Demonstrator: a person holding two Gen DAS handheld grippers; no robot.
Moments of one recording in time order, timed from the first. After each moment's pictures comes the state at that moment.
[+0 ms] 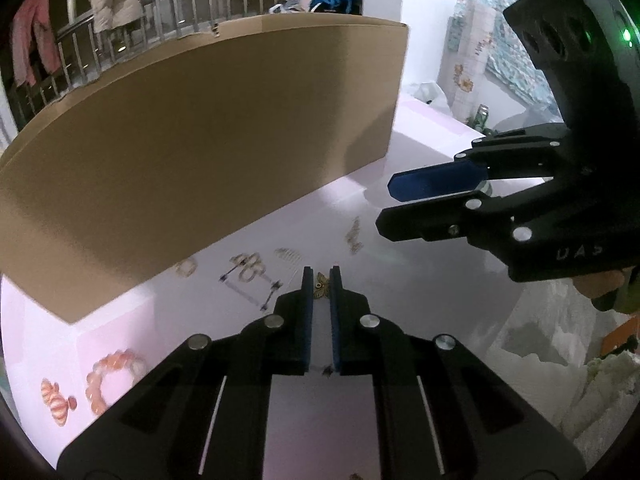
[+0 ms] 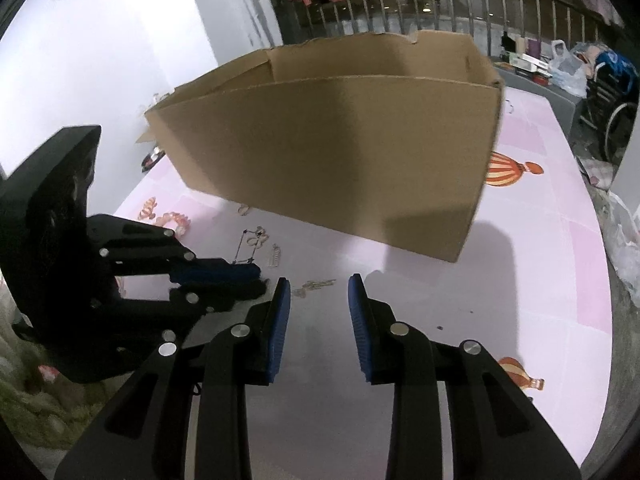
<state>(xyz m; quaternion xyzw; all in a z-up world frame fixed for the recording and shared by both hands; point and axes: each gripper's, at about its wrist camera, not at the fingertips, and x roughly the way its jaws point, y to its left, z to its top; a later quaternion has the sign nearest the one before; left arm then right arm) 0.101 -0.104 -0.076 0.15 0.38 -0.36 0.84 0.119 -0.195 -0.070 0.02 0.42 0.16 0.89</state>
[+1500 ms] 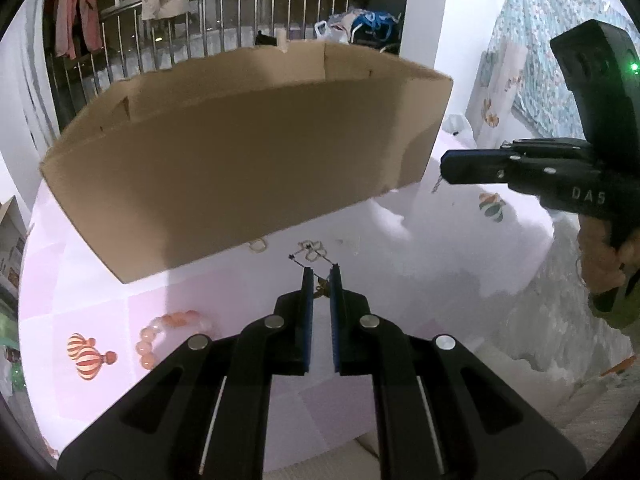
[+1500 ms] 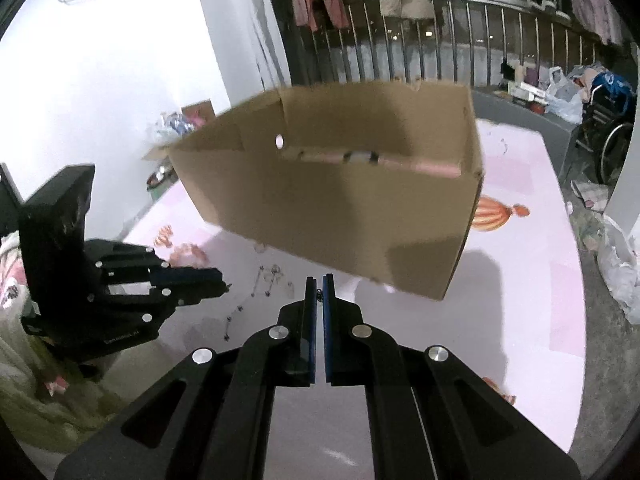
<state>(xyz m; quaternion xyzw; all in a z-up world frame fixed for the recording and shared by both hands) 0.094 -0.058 -0.052 0.10 0.37 -0.32 0.87 0.103 -0.209 -0.023 0.04 0.36 0.16 0.92</state>
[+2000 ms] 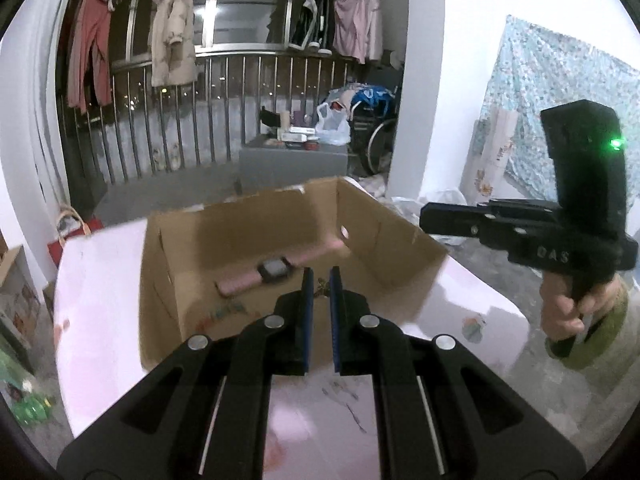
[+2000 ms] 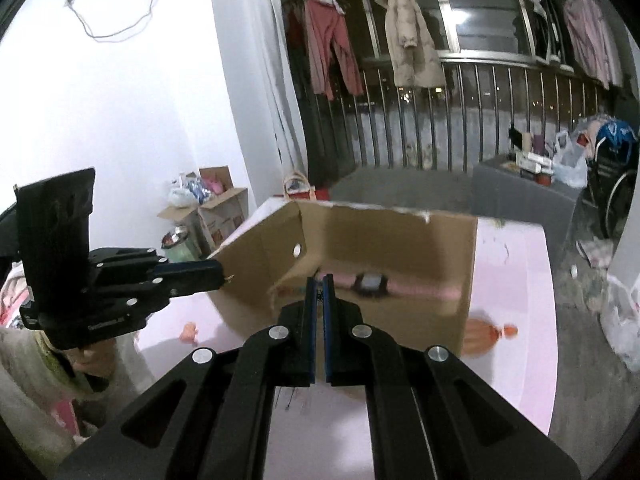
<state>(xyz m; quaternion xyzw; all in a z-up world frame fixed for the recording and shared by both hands) 0.139 -0.050 0.059 0.07 0.26 -0.33 0.91 0.147 -0.206 0.058 0.03 0.25 0.18 0.95</state>
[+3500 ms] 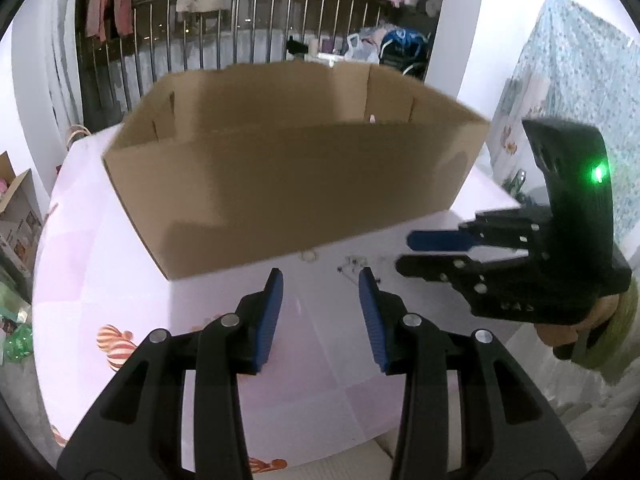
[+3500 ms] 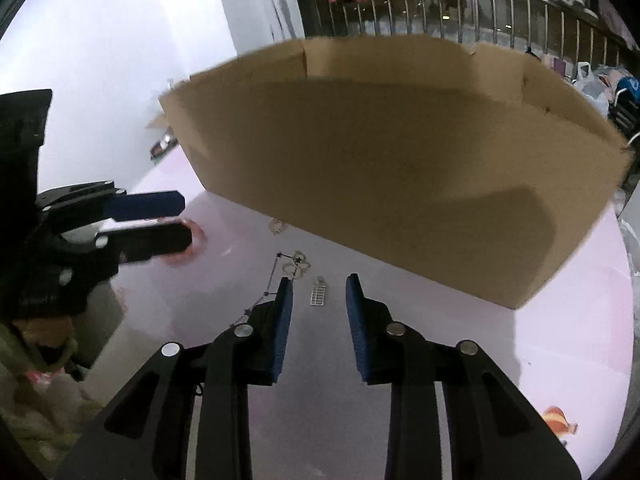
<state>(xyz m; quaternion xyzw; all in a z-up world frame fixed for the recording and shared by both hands) 0.108 -0.036 -0.045 0.06 0.37 -0.29 0.88 0.142 -0.151 -0.079 -0.01 0.42 0.18 0.89</state>
